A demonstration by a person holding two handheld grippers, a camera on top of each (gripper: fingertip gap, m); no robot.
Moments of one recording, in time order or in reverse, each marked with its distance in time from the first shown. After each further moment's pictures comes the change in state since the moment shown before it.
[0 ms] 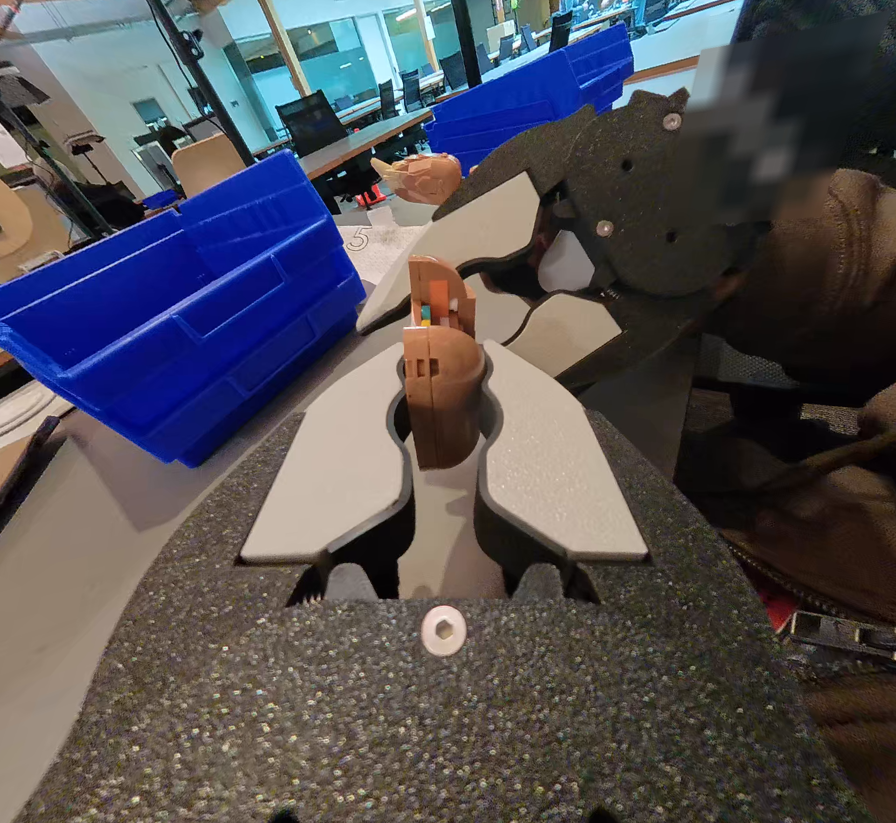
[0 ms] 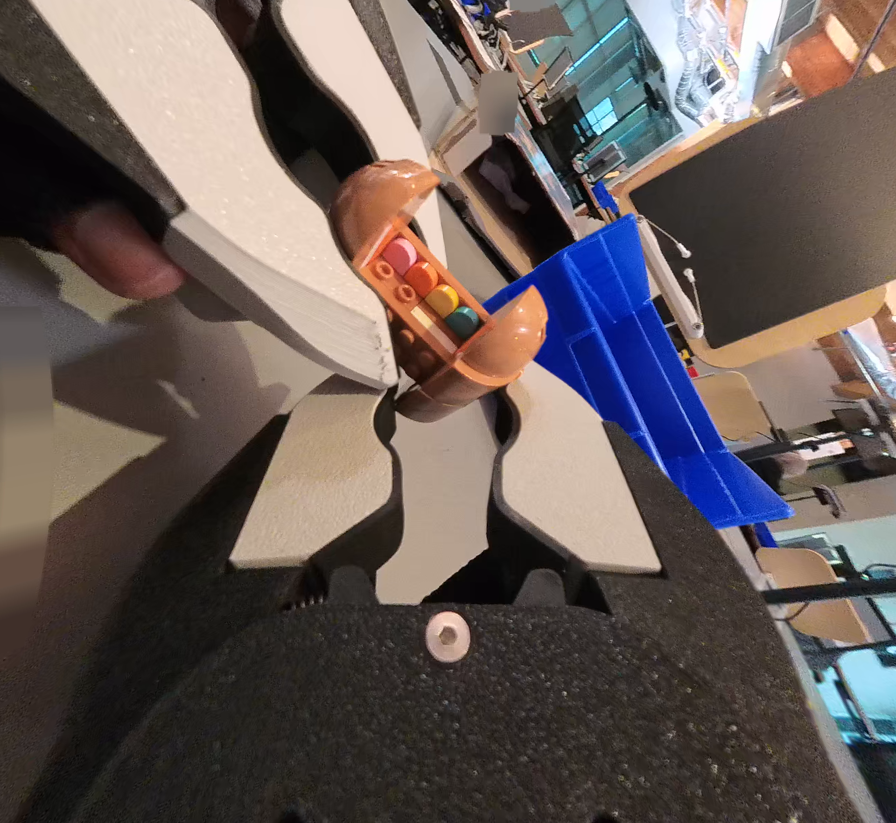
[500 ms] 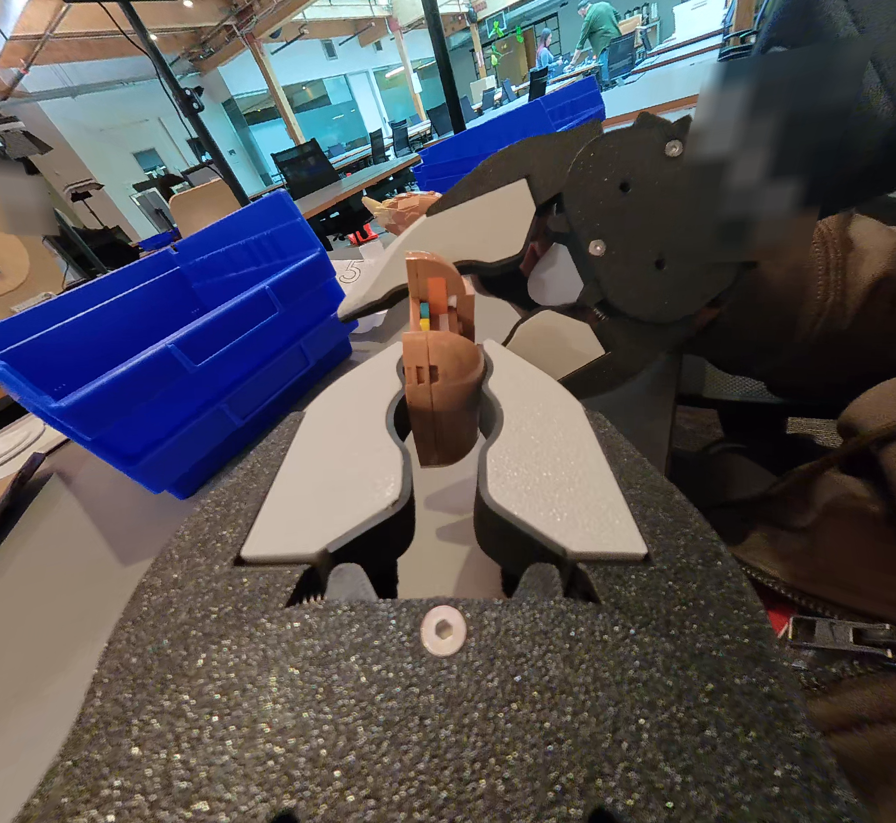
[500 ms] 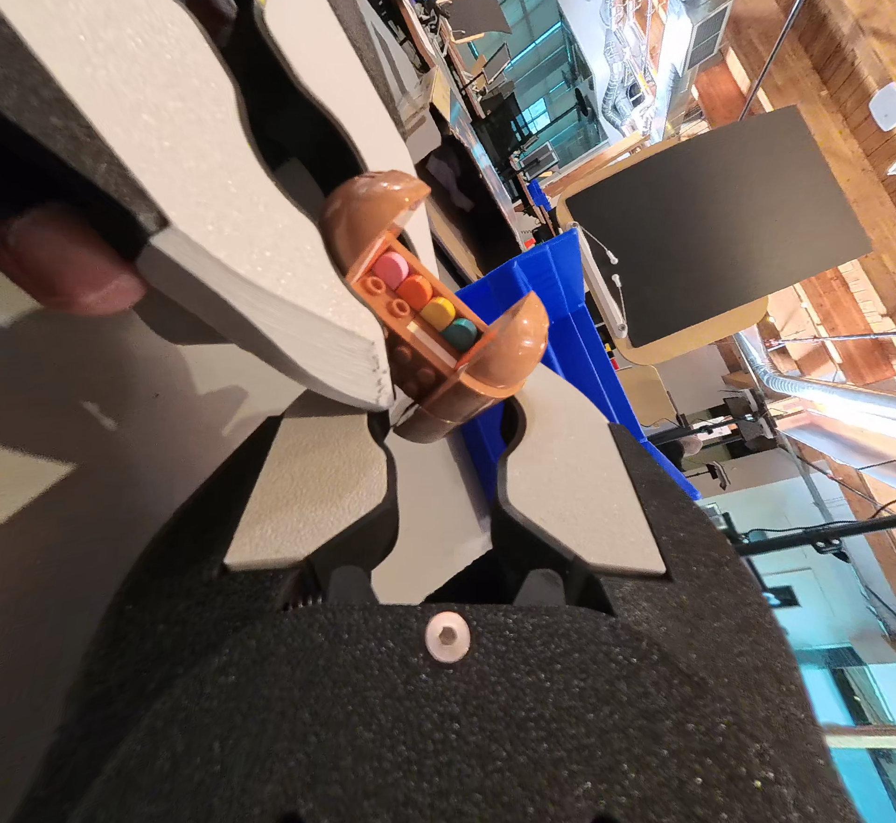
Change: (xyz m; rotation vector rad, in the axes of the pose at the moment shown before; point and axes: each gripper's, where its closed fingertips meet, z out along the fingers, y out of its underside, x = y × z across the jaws) left arm 0.004 -0.009 -0.002 0.083 0.030 0.012; right arm 0.011 -0.008 -0.003 -0.027 0.137 -0.093
